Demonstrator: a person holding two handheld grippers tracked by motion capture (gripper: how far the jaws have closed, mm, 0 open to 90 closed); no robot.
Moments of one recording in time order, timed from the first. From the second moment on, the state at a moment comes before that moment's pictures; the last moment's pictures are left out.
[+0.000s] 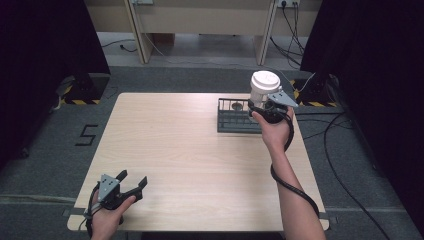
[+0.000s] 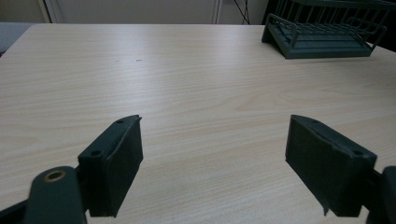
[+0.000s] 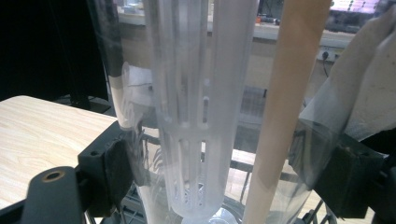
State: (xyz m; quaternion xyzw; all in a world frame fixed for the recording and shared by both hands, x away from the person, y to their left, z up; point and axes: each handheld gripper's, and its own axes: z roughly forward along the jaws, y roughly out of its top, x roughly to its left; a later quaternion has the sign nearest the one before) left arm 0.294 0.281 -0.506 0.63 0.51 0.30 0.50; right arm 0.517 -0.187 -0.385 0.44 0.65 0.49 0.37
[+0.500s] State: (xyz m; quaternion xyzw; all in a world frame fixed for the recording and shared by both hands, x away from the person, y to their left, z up) left arm 0.295 0.282 -0.507 0.63 0.51 0.30 0.50; right arm 0.535 -0.183 -0.386 0.45 0.65 0.49 0.36
